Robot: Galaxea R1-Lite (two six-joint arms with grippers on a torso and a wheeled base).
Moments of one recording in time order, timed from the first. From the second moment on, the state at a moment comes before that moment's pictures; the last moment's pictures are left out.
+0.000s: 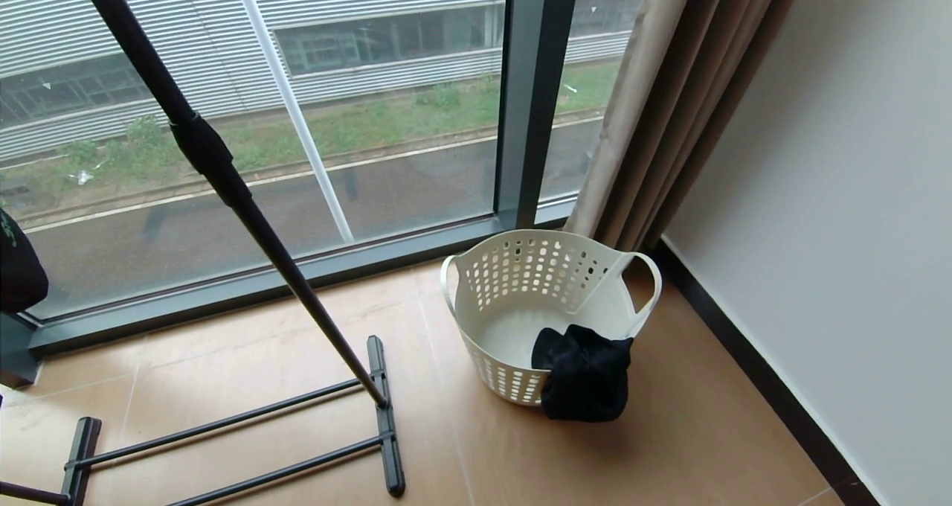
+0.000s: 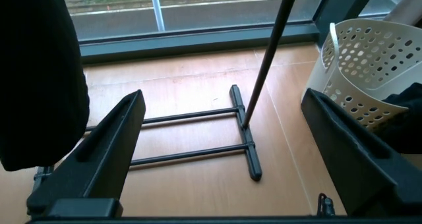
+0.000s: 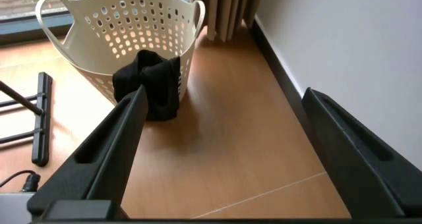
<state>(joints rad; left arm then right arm) 0.00 0.00 -0.02 0.05 0.15 -0.04 0.02 0.08 0.00 0.01 -0.05 0.01</state>
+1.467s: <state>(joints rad) 0.00 0.00 -0.02 0.05 0.15 -0.04 0.21 0.48 -0.04 0.00 -0.05 0.01</state>
